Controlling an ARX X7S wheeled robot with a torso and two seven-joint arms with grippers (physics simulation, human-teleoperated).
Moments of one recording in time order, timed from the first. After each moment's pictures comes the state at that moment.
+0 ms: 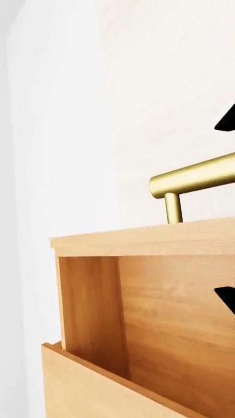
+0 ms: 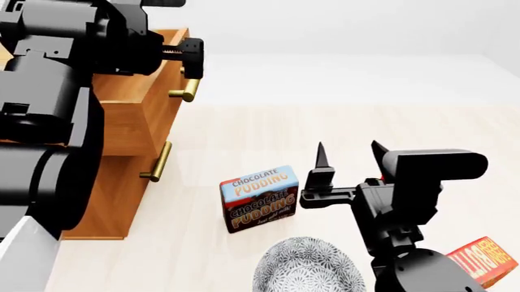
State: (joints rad) left arm -1.79 -0.08 0.19 -1.31 -0.05 -0.95 0.27; right arm 0.36 0.18 -0.03 -0.81 0.50 1.03 0.32
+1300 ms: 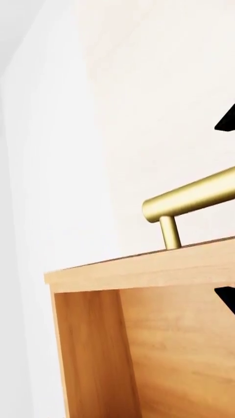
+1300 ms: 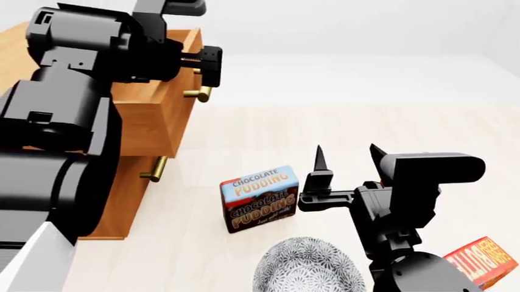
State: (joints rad) left arm -1.76 -0.04 0.18 -1.30 -0.01 -0.92 0.39; right arm 0.35 0.20 -0.05 -0.81 0.55 1.02 0.37
